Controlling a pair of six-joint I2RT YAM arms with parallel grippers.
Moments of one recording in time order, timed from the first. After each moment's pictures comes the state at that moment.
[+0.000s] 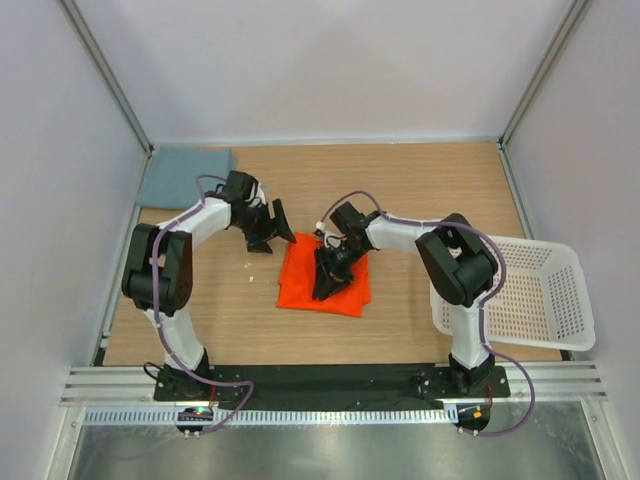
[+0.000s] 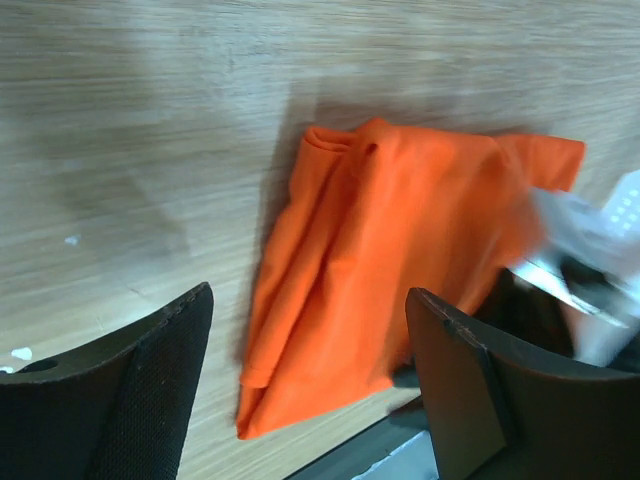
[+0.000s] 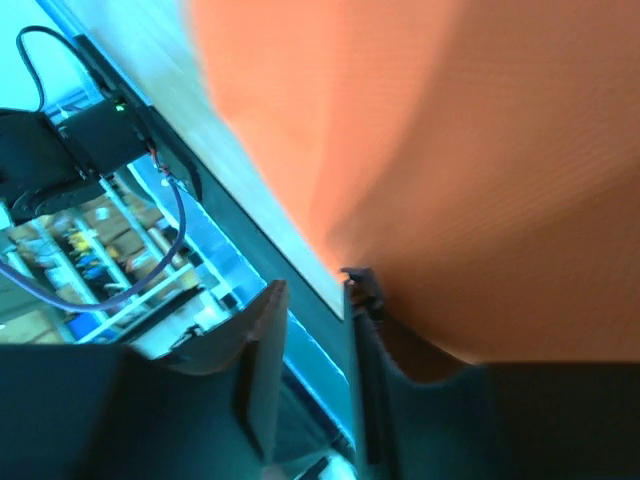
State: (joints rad) left arm -0.25 1.82 1.22 -0.53 0.45 -0.54; right arm 0.64 2.02 1.24 -0.52 -0.83 0.49
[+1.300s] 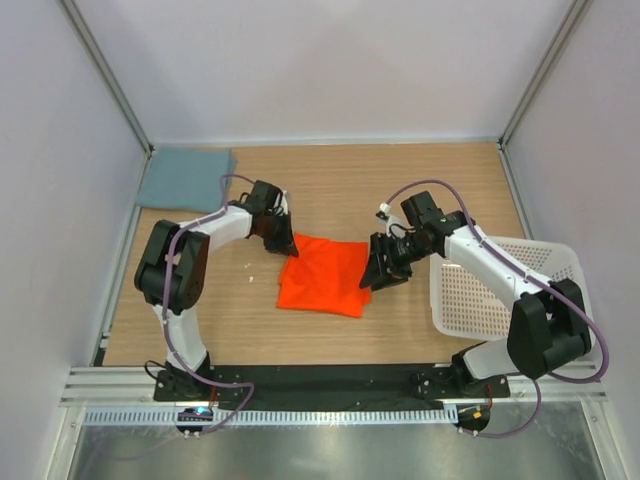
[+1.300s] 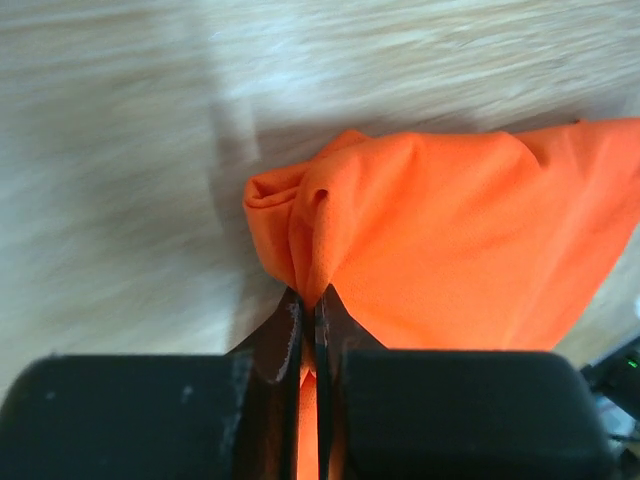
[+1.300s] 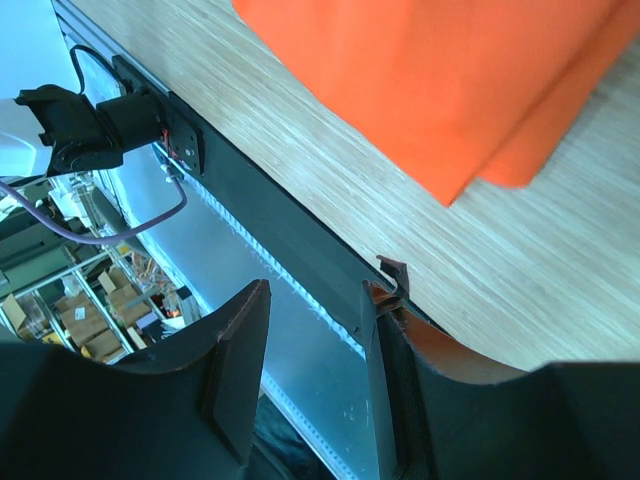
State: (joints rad) left arm -0.38 1.92 1.19 -0.35 0.39 -0.45; right arm 0.39 1.42 1.02 -0.79 -0.72 0.35
